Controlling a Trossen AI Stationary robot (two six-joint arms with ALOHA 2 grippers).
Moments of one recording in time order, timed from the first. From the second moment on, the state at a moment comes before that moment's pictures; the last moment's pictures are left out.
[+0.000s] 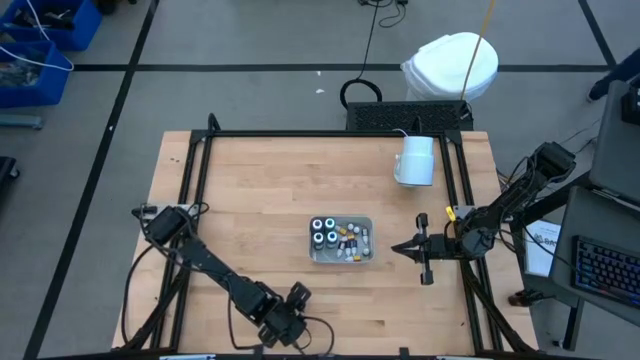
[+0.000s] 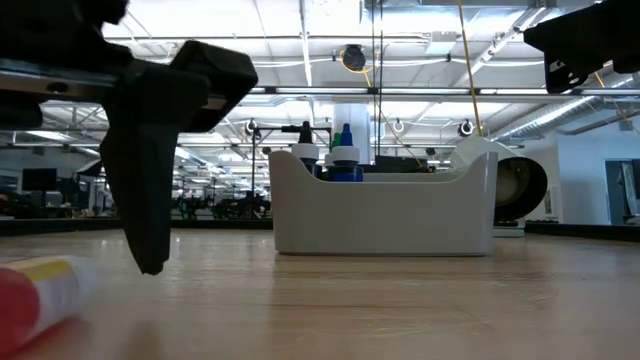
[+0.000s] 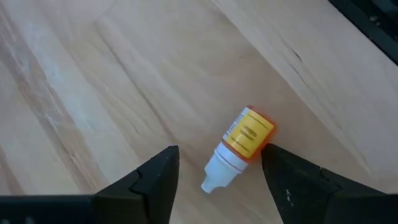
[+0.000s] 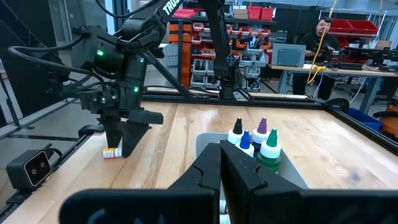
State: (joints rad) left arm -0.66 2.04 1.31 -0.39 -0.15 0.07; right arm 0.77 0.95 0.14 0.80 0.76 0.00
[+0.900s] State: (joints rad) left arm -0.64 2.03 1.31 -0.38 -0.18 0.10; right arm 0.77 0.95 0.14 0.80 0.76 0.01
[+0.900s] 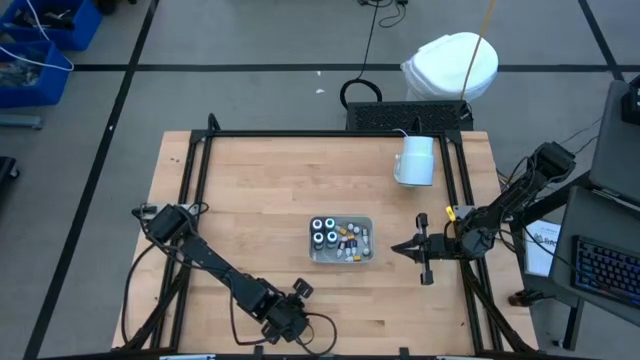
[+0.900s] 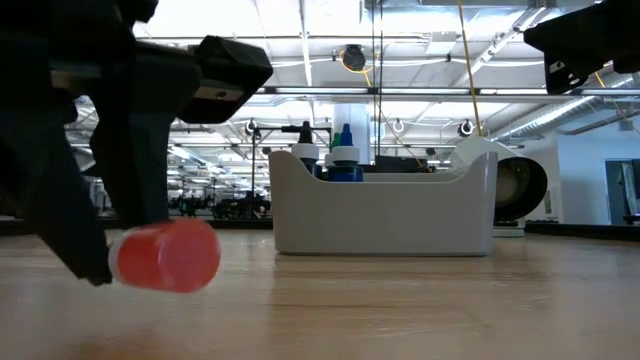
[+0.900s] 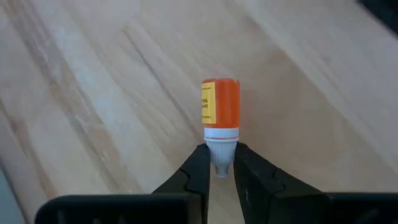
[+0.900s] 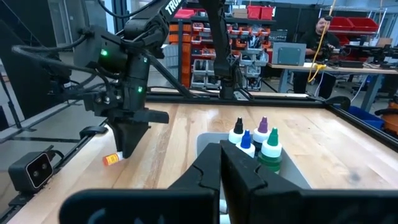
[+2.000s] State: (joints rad) left arm -0.66 2.01 1.69 -1.10 -0.63 0.13; right arm 0.76 1.01 0.14 1.00 0.75 -0.04
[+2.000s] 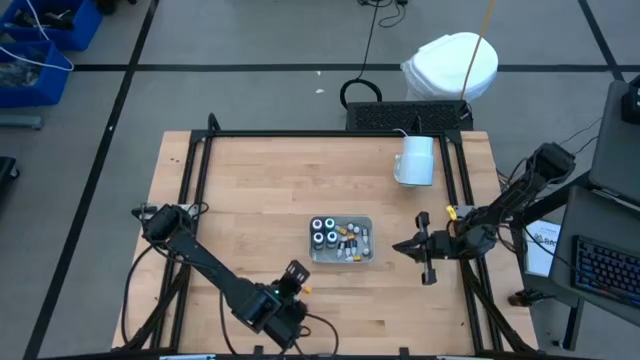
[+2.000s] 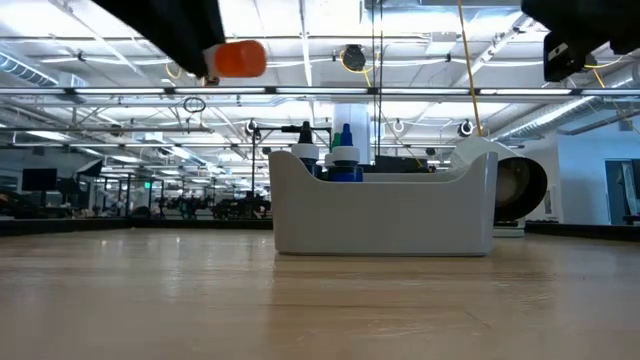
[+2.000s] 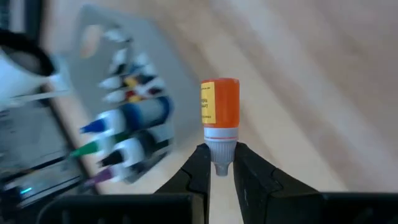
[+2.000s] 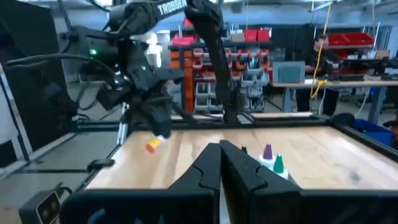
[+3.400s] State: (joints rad) left arm -0.57 2.01 1.89 -1.10 -0.83 0.12; right arm 0.69 1.91 0.89 1.15 1.01 -1.15
